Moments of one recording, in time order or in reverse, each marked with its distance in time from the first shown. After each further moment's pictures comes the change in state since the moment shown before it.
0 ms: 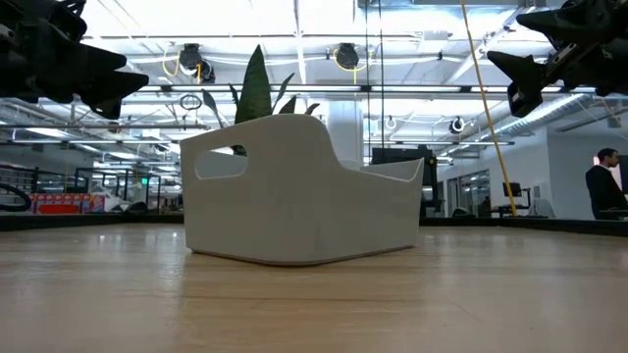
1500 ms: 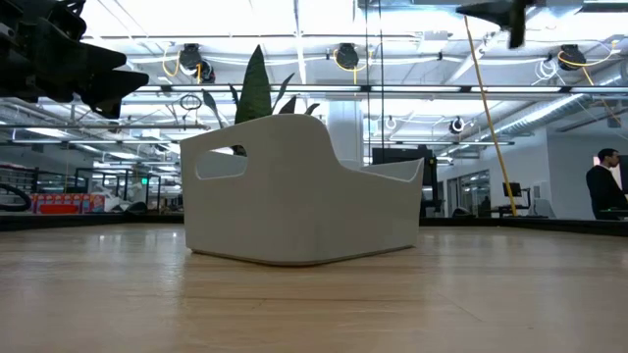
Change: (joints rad) left arm 0.000 0.000 -0.001 0.015 -0.002 0.000; right arm -0.024 0.472 0.637 -0.266 0.562 0.181
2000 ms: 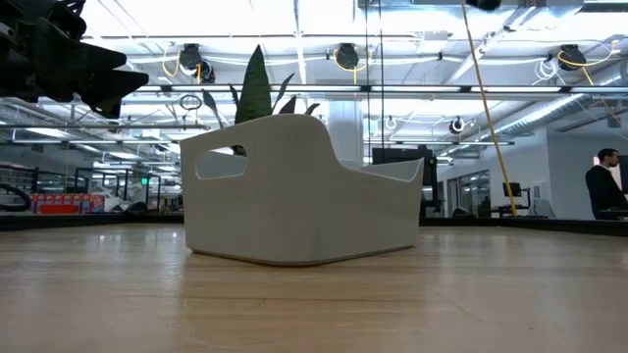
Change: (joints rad) left arm 0.000 0.000 0.000 0.001 0.000 0.000; right arm -0.057 0.455 0.651 -0.772 -0.614 0.000
